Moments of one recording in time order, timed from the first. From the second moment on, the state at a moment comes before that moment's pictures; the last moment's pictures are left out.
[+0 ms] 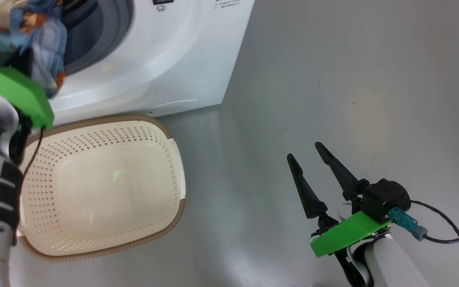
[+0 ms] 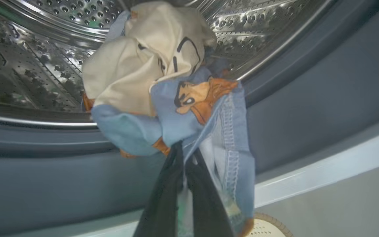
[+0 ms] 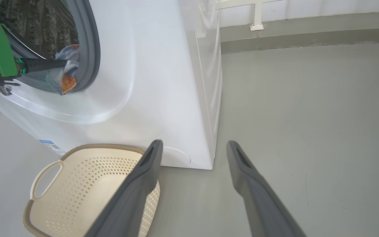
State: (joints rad) left arm -1.00 0.27 -0.19 0.90 -0.28 -0.12 0.00; right arm -0.27 -0.06 0.24 0.17 0.23 0.13 -0.26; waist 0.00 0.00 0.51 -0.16
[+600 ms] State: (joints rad) left arm -1.21 0.31 -0.19 0.96 -0.29 -0.12 -0.13; right arm -0.27 -0.06 0.24 0.17 0.24 0.13 -0.26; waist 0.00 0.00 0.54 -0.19
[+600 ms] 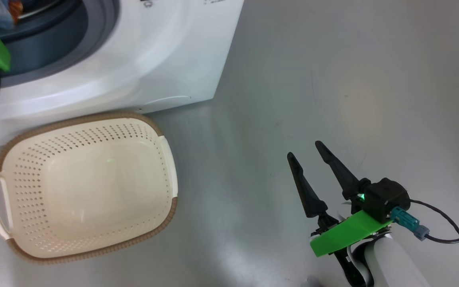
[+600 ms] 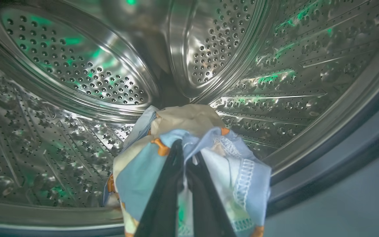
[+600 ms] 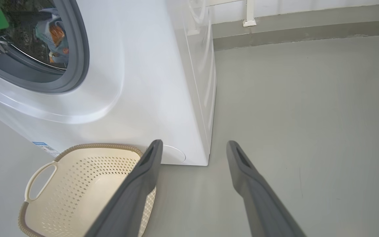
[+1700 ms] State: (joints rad) left arm -1.51 0.36 -0.27 1.05 -0.34 -0.13 -0.19; right arm -0.29 -0.06 0.25 0.14 0.26 0.13 -0.26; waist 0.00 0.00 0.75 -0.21
